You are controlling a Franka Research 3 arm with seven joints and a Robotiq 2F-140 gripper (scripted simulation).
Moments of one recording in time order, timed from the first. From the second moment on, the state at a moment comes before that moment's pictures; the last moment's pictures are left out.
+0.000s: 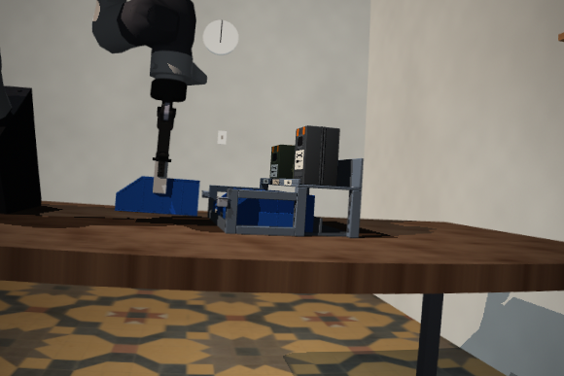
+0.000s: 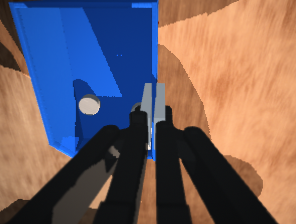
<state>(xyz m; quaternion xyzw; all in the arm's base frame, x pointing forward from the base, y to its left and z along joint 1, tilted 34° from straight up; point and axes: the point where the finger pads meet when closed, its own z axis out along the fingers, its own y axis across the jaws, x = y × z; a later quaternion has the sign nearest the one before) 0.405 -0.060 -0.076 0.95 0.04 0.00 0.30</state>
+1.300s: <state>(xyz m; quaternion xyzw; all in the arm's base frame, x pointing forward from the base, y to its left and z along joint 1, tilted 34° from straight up) 0.409 -0.065 -0.090 0.95 0.04 0.01 0.29</state>
